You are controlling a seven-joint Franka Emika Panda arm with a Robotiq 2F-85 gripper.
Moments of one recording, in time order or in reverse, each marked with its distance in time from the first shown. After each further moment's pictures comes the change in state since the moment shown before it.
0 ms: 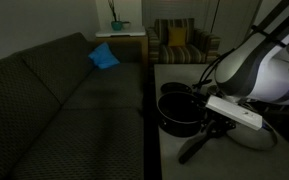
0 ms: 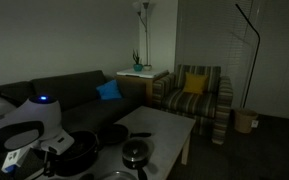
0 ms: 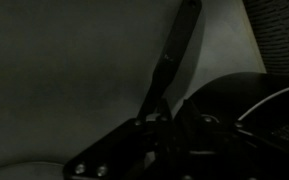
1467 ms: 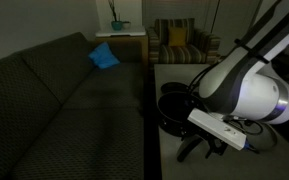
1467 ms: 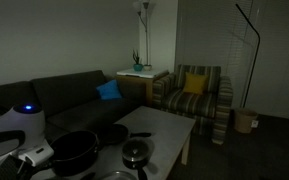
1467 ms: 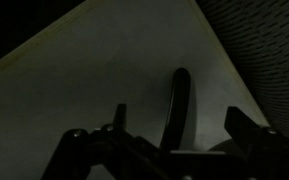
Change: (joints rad) arm 0.077 0.072 0.045 0.049 0.078 -0.027 0.112
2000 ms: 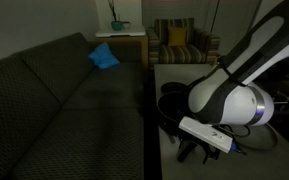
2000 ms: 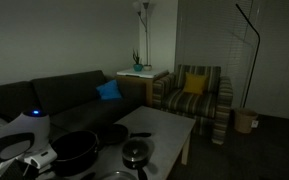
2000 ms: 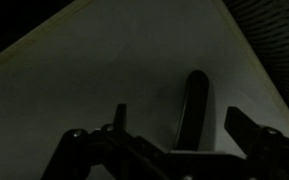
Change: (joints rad) arm 0.109 0.122 -0.110 0.209 -0.047 -0.177 0.125
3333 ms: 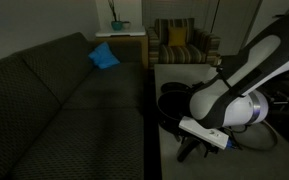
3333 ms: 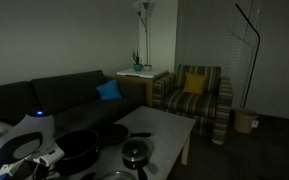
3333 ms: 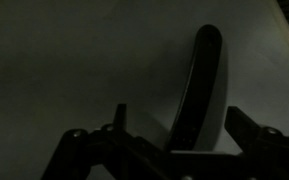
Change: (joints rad) arm 0.028 0.071 -0.066 0.113 -0.093 -0.016 0.102
